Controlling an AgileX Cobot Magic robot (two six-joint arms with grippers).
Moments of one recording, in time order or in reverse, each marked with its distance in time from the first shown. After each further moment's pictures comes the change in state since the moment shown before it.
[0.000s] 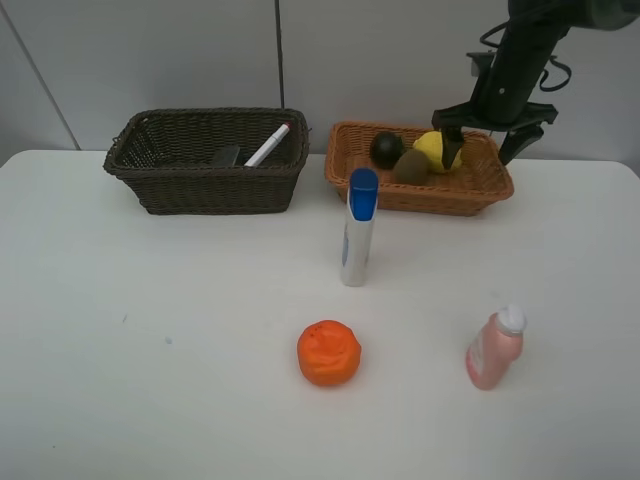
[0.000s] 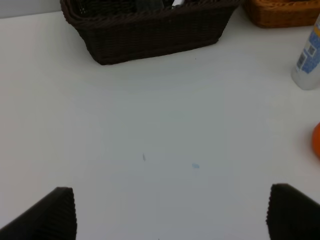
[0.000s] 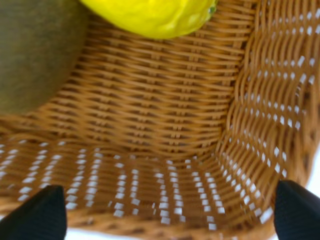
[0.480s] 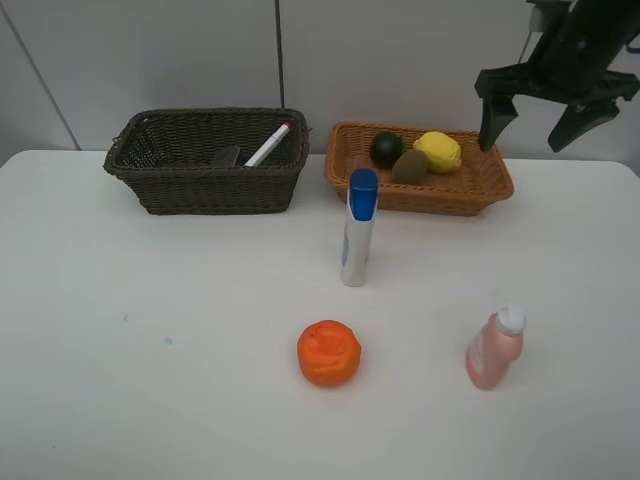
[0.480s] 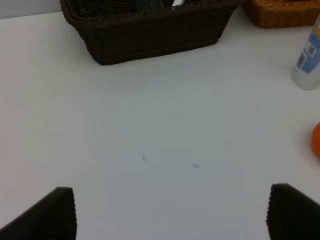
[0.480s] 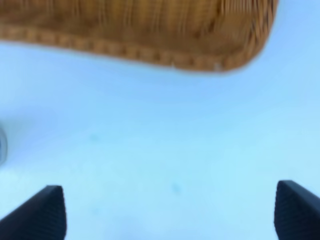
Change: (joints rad) left arm 0.000 0.000 0.000 0.000 0.000 0.000; right arm 0.000 -0.466 0.436 0.049 0.005 0.023
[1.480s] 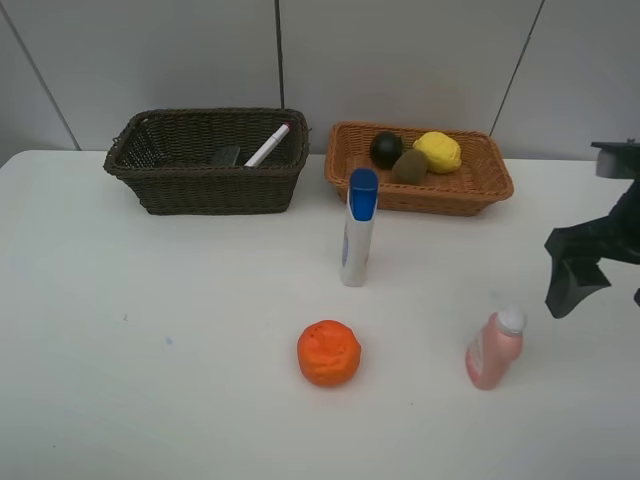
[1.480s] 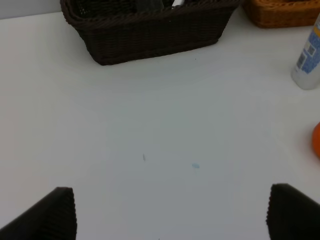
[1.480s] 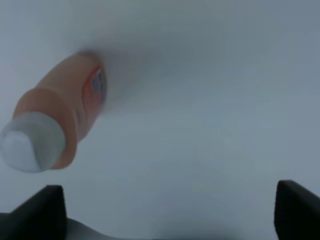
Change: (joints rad) left arm 0.000 0.000 0.000 0.000 0.000 0.001; right arm 0.000 -0.396 0.680 0.017 -0.050 0.029
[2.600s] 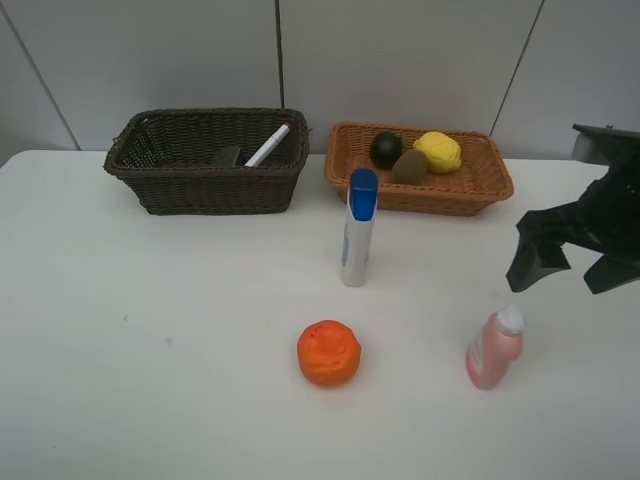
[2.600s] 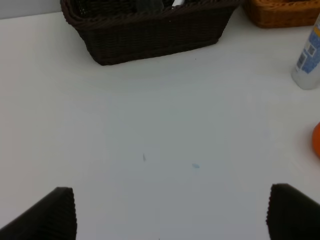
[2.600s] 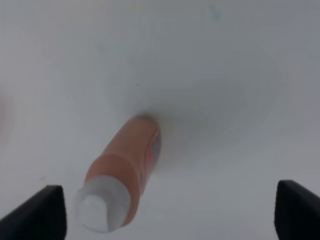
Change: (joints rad) left arm 0.000 0.000 0.000 0.000 0.000 0.001; right arm 0.000 0.001 0.017 0.132 -0.168 -0.098
